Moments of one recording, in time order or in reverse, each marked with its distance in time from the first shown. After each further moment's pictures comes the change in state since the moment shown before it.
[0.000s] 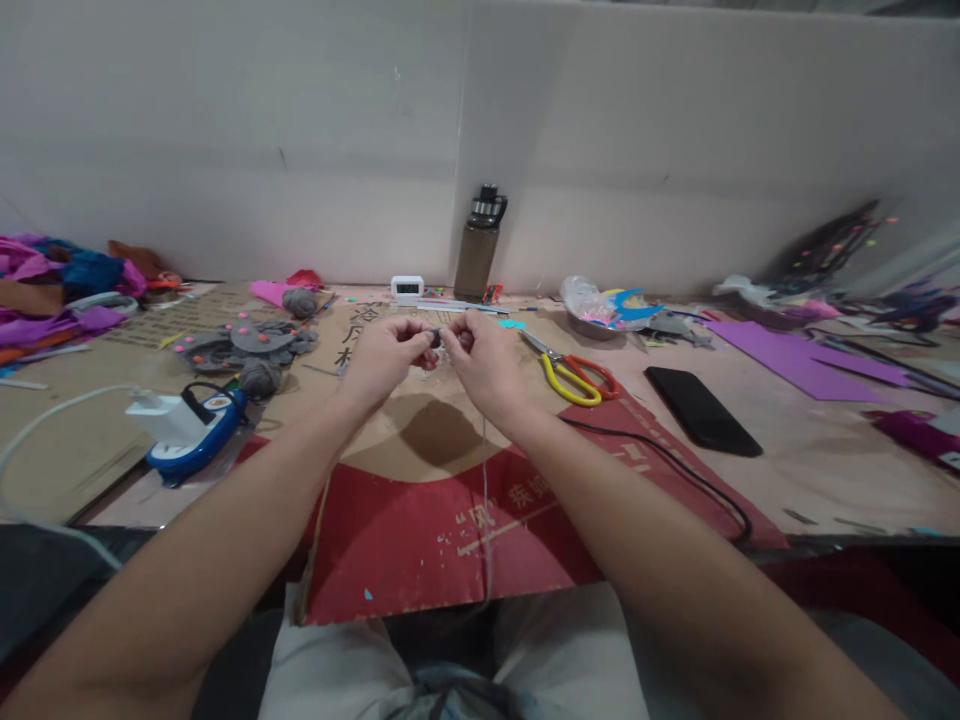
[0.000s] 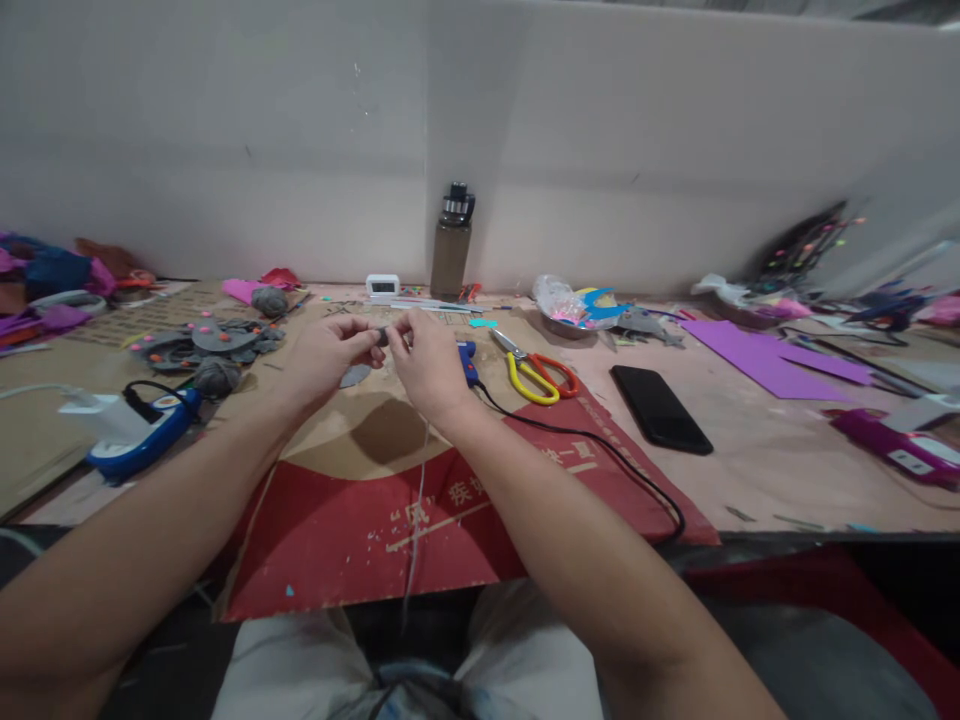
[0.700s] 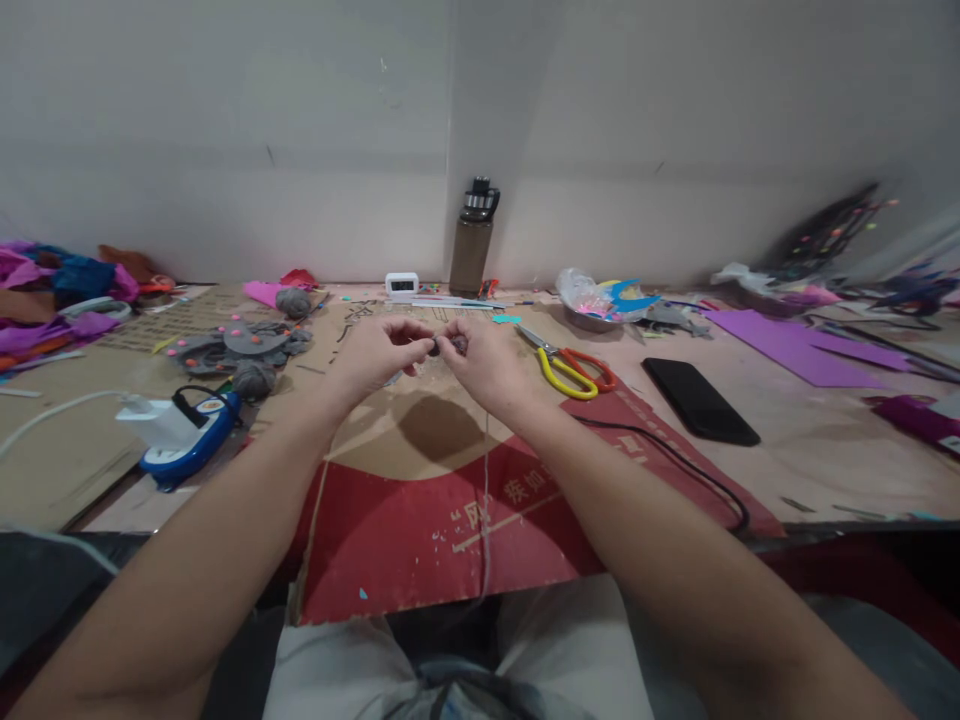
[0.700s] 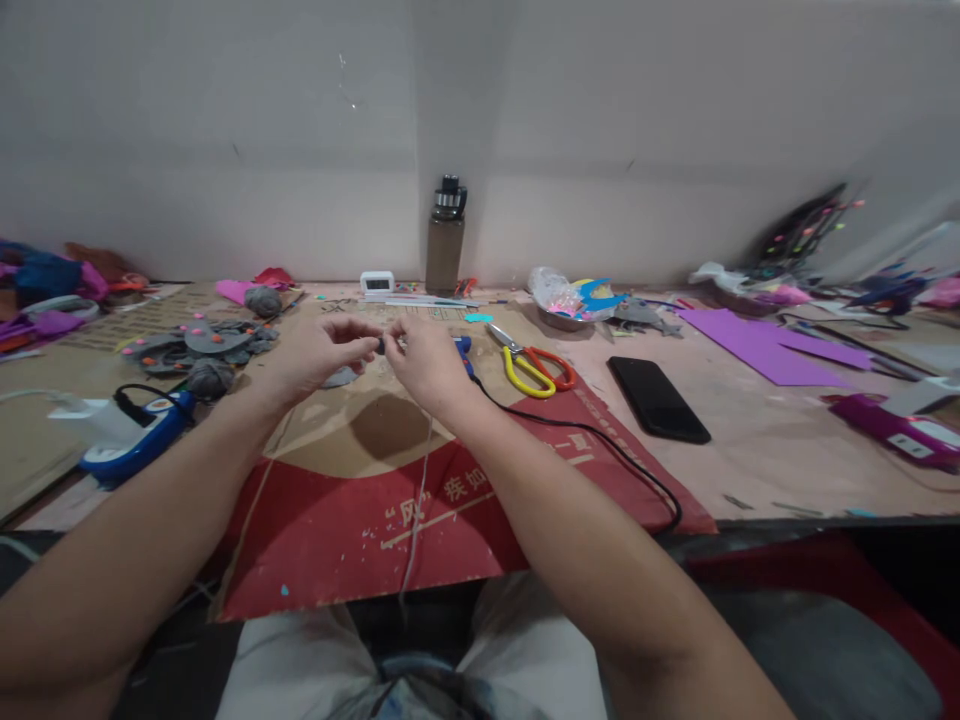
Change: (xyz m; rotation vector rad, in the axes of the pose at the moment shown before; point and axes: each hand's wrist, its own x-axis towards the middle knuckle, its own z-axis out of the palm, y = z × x) left_hand 0.003 0.004 -0.011 0.259 -0.124 0.017; right_hand -0.001 0.007 -0.009 -0.064 -0.138 -0.013
